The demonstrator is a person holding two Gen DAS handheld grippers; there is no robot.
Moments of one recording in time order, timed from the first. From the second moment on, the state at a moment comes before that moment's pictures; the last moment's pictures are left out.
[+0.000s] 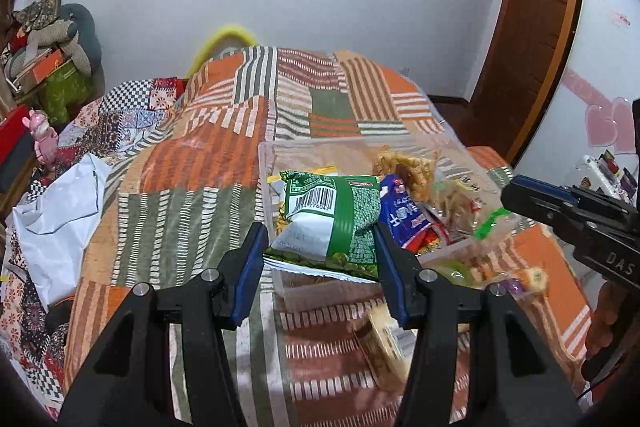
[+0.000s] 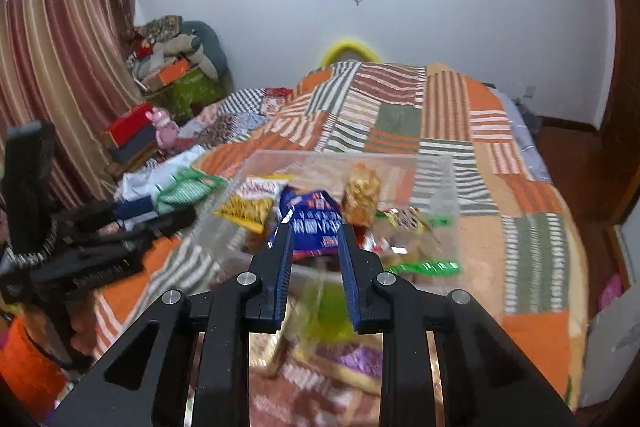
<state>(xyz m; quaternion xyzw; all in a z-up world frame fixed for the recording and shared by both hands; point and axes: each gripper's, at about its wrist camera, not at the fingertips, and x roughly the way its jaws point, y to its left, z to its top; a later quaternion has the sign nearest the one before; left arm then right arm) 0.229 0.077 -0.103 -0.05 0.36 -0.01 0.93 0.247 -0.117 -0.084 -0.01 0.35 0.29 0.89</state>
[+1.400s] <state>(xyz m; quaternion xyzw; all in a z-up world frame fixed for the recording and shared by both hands) 0.215 0.083 -0.125 -0.04 0.39 -0.01 0.92 0.226 -0.107 -0.130 -0.04 0.41 0.33 0.85</state>
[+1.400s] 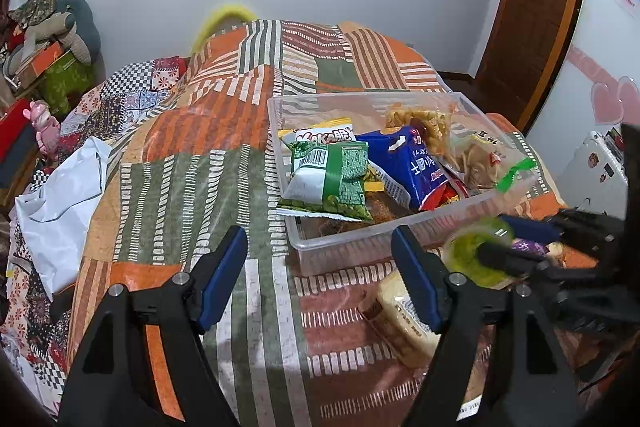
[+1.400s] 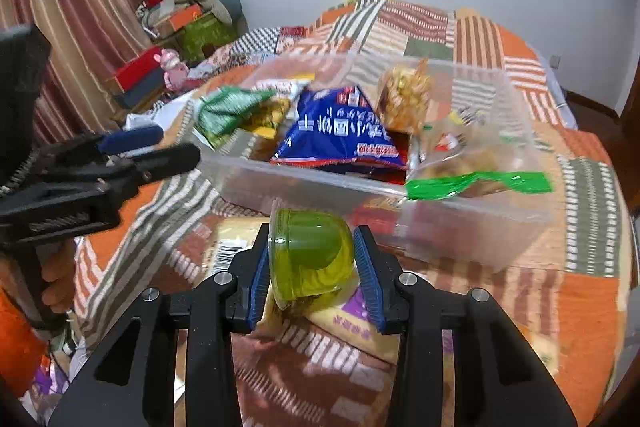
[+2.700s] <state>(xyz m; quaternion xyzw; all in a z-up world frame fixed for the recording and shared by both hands) 0.217 0.013 -0.169 -0.01 0.46 -0.05 0.88 0.234 -0.164 -0.088 -0.03 0.34 0.25 0.90</state>
